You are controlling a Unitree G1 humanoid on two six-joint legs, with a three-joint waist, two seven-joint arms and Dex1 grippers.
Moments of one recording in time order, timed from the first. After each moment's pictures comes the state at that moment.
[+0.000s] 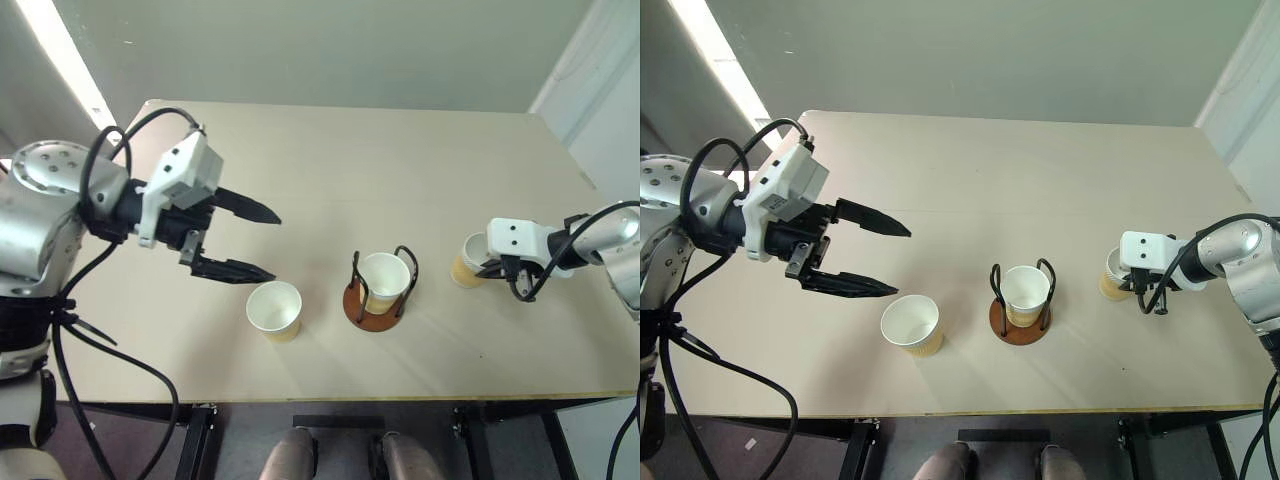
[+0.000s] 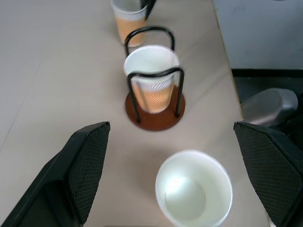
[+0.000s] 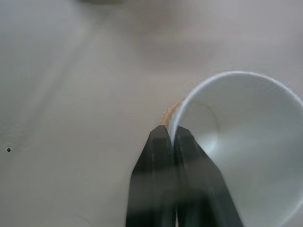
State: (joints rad) left arm -0.79 1.11 -0.04 -0.11 -0.56 0.64 -1.50; right arm -0.66 -1.07 0.27 0.03 0.00 0.34 1.36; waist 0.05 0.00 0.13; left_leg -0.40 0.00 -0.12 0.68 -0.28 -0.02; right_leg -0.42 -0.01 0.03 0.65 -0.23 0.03
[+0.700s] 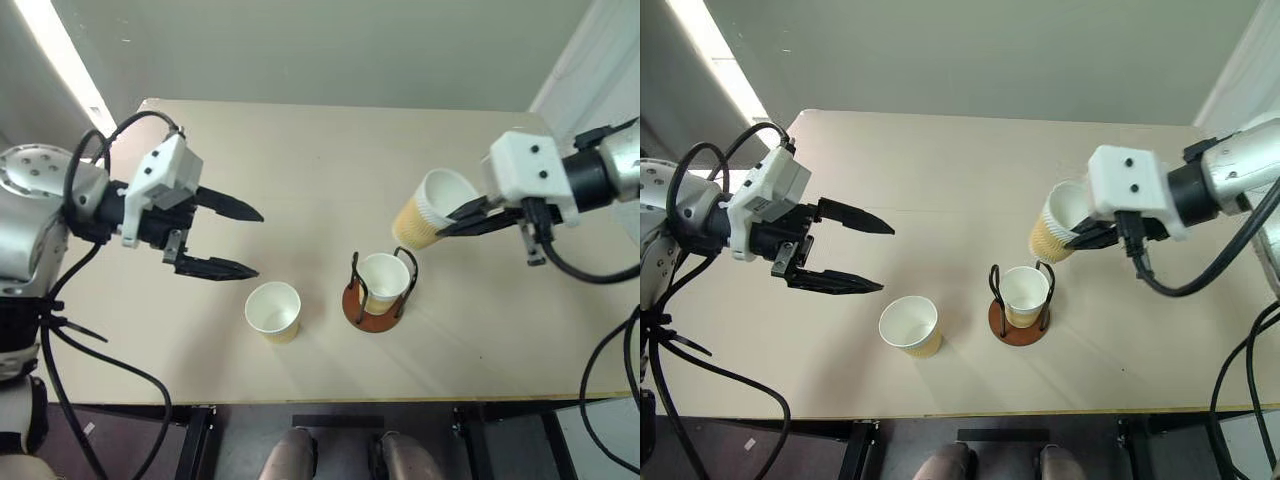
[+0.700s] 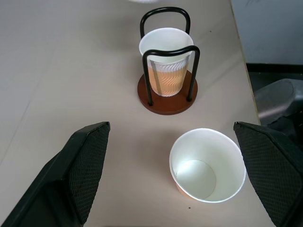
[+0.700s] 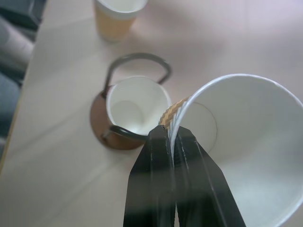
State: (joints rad) left arm -0.78 1.11 -0.03 -0.06 -0.52 0.57 -1.53; right arm -1.01 -1.06 0.24 -0.35 0.27 0.64 1.50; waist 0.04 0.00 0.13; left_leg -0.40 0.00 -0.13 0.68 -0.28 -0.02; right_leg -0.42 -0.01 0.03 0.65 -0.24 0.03
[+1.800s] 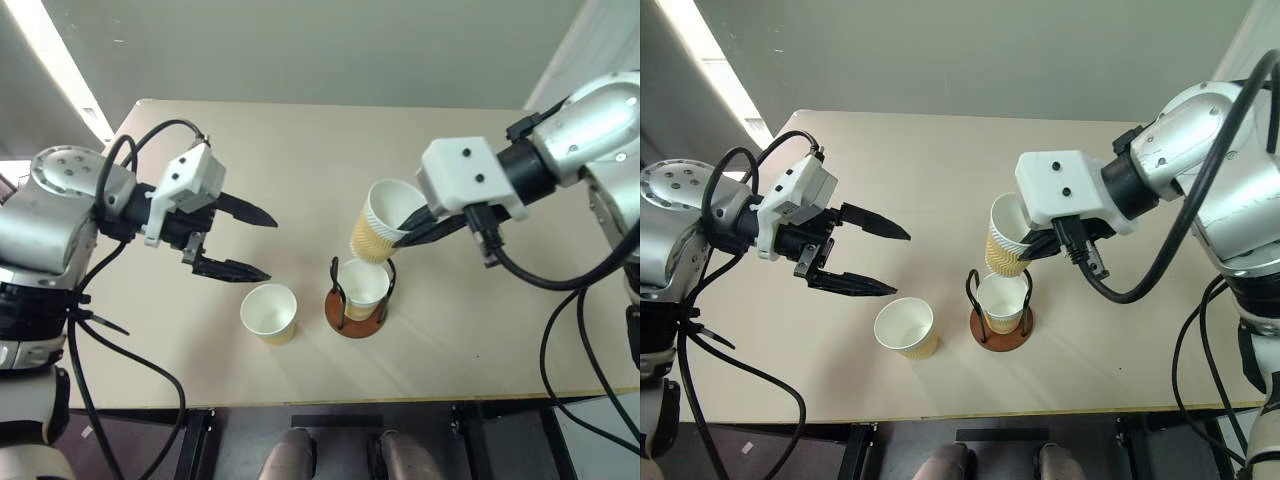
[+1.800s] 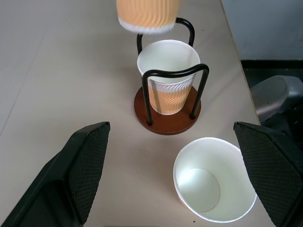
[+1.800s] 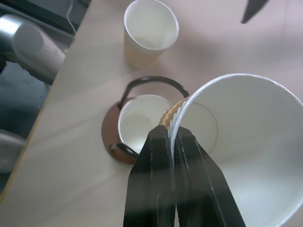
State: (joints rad) left arm -0.83 1.04 -0.09 -0.03 -0.47 0.55 -1.56; right arm -1.20 -0.89 0.38 -0.33 0.25 0.71 1.55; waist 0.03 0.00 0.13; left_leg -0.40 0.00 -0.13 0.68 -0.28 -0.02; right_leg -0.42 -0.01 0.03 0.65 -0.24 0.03
